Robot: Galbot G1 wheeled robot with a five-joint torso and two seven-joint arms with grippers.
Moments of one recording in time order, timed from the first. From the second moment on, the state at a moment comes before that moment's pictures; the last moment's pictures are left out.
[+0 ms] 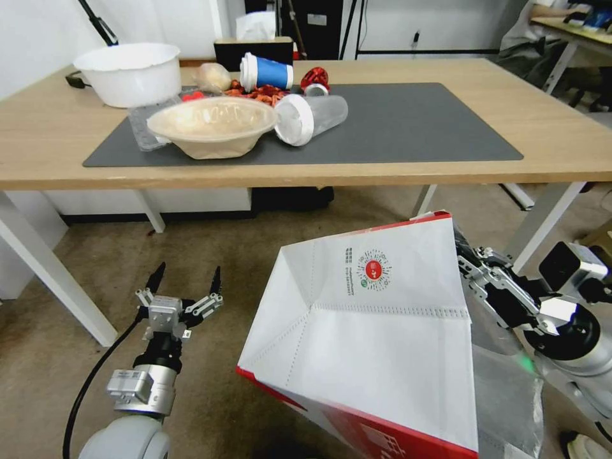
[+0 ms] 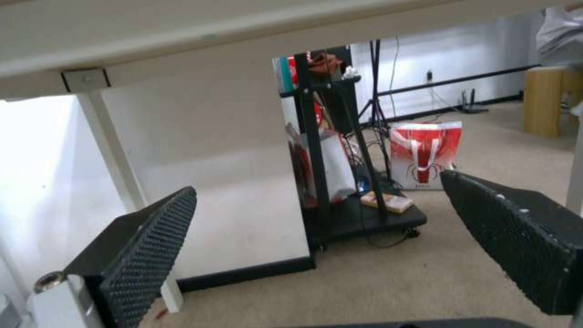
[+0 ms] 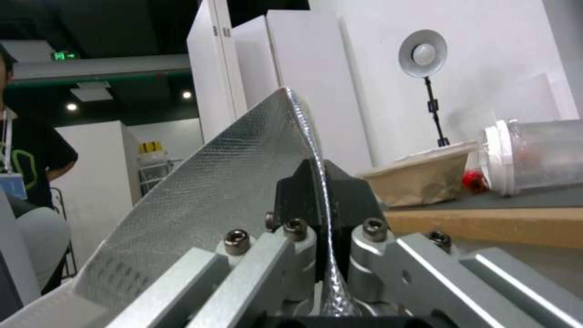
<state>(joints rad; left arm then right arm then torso) 1.74 -1.39 -0.60 -2.26 -0.08 -0.09 -0.02 -1.55 0.95 0.87 2.28 1.29 -0.18 -0.96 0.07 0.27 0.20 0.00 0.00</state>
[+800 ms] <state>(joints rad) 1.75 -1.40 -0.60 -2.27 -0.07 -0.09 -0.03 -1.53 0.95 0.87 2.27 1.30 -0.18 -0.97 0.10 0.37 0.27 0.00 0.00</state>
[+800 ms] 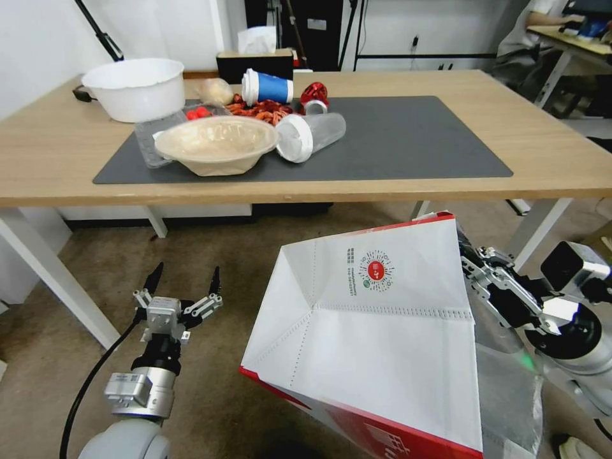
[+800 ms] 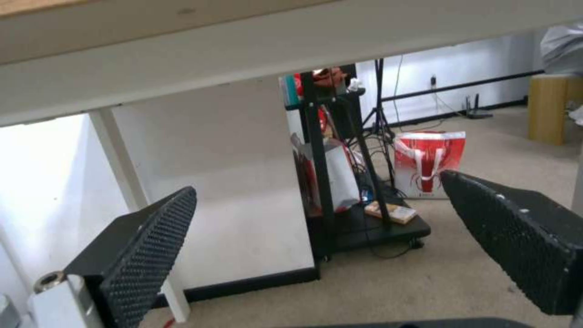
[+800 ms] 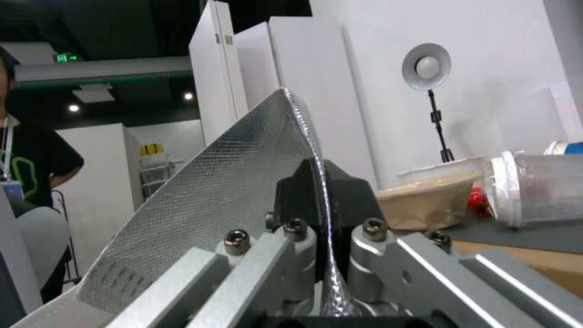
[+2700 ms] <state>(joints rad) 1.74 -1.41 -0.60 -2.28 -0.07 -0.09 -0.03 -1.54 0.97 0.87 2.26 1.26 -0.18 -0.99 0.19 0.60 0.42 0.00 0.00</state>
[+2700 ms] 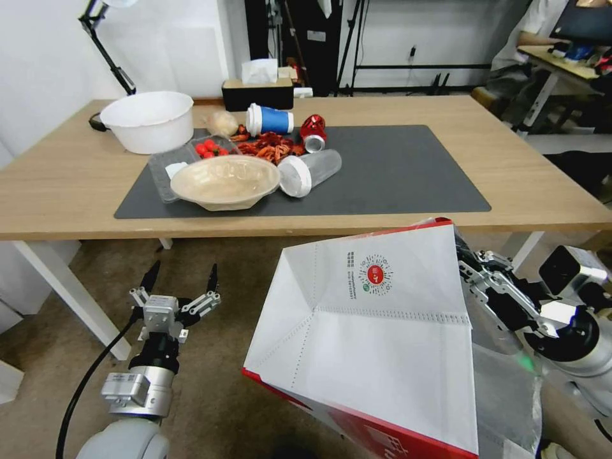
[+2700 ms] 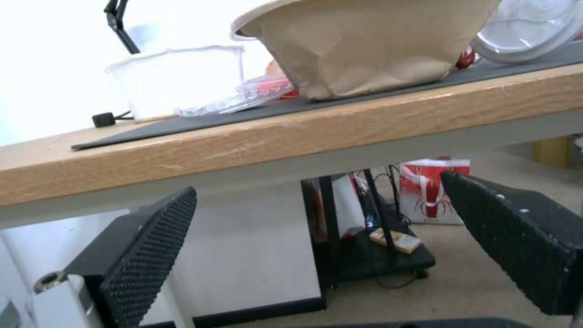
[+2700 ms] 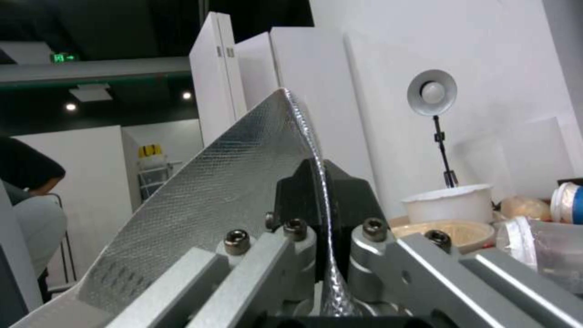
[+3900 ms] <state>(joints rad) 1.74 -1.42 -0.59 -2.27 -0.07 -0.08 -0.02 -1.55 1.00 0.85 2.27 1.23 -0.18 -1.01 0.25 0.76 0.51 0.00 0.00</state>
